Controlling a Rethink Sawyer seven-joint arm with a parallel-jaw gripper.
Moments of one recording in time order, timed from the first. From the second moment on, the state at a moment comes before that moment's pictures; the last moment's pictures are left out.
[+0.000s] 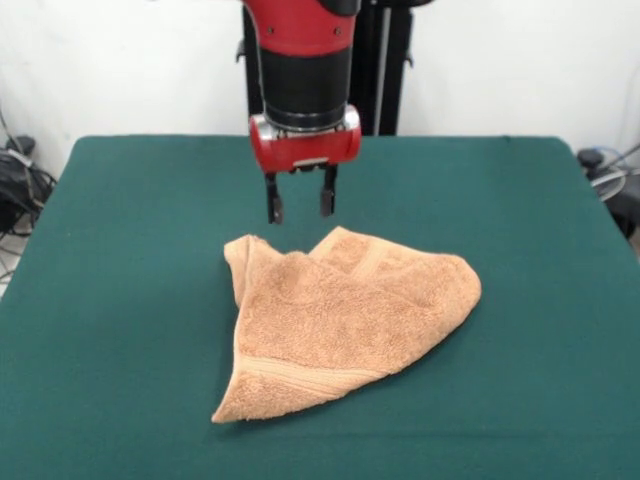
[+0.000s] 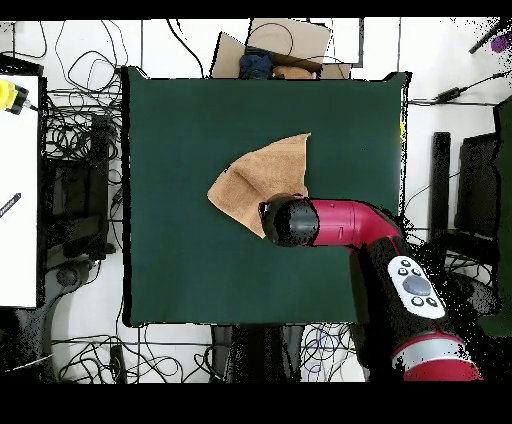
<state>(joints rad) -0.53 -0.67 0.28 1.76 -0.39 0.48 1.41</state>
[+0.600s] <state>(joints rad) -0.53 -0.64 0.26 1.76 -0.39 0.47 1.41</state>
